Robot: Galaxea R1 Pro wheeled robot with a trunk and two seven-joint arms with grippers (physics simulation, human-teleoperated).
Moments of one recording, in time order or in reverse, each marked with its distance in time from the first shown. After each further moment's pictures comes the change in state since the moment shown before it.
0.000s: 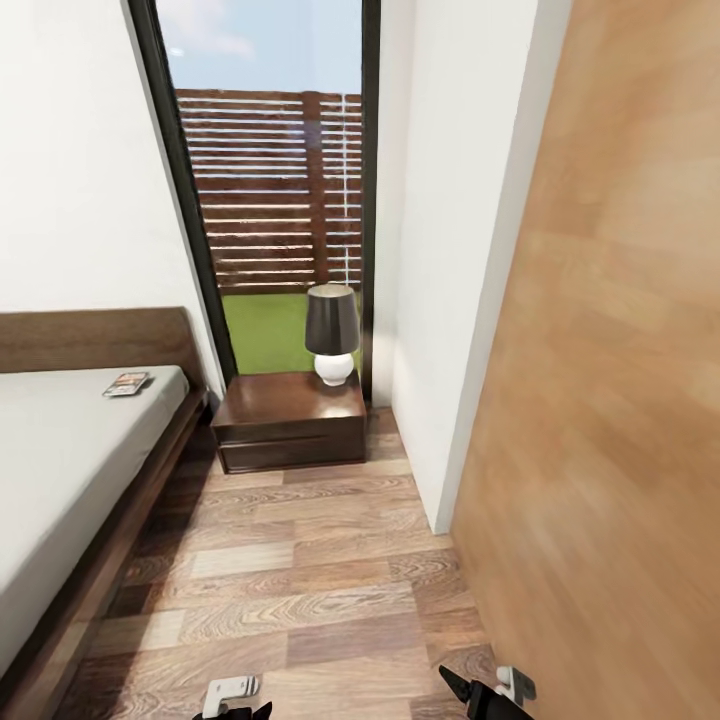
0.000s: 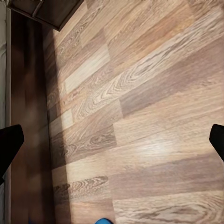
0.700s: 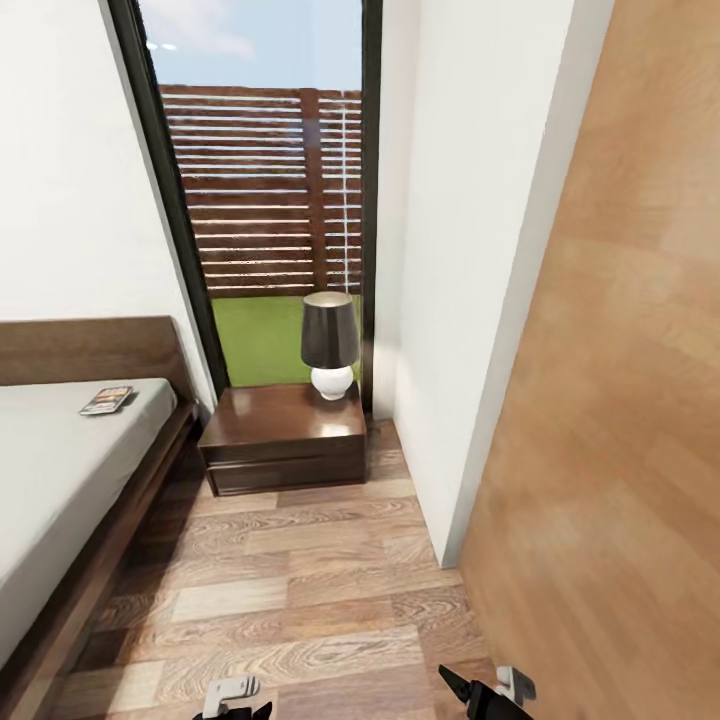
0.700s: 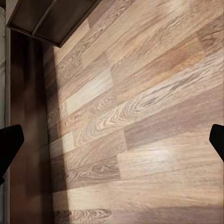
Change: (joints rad) left arm 0.000 0.000 0.000 0.000 0.000 0.000 0.000; right arm 0.000 0.000 0.000 0.000 0.000 0.000 0.000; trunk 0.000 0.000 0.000
